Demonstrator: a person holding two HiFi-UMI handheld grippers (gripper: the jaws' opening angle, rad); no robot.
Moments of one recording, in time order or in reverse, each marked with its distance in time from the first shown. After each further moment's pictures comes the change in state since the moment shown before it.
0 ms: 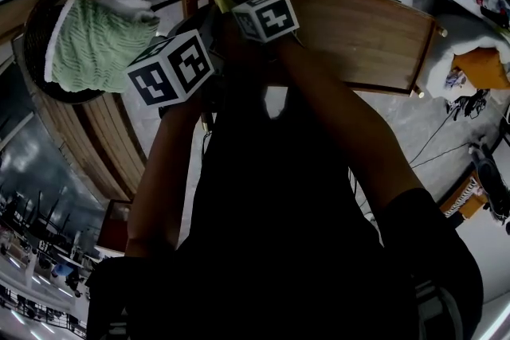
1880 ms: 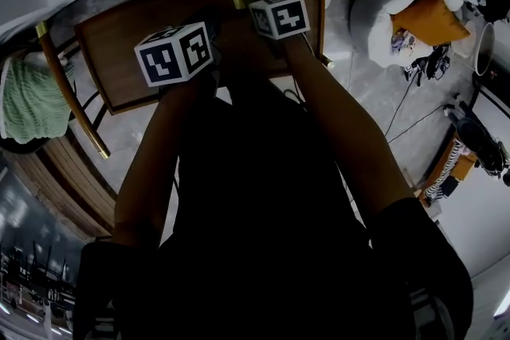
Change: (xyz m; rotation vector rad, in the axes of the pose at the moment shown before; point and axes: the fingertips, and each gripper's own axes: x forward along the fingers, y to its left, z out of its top) left arm 0.164 -0.262 -0.124 0.111 0.125 -0.233; right arm -0.268 -0.267 -0.119 0.091 0.012 -0.329
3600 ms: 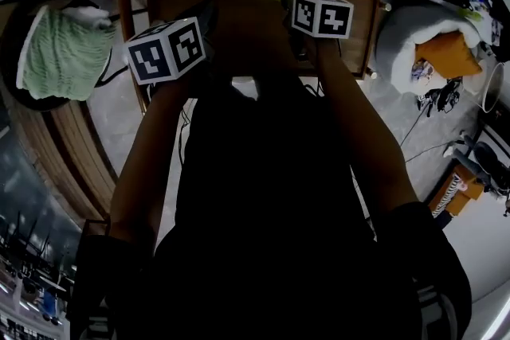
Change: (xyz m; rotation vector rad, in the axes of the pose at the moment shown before) left arm -0.160 0.101 0.034 -0.010 -0.129 0.086; right arm -0.013 0.107 0.064 0.135 -0.125 -0.027
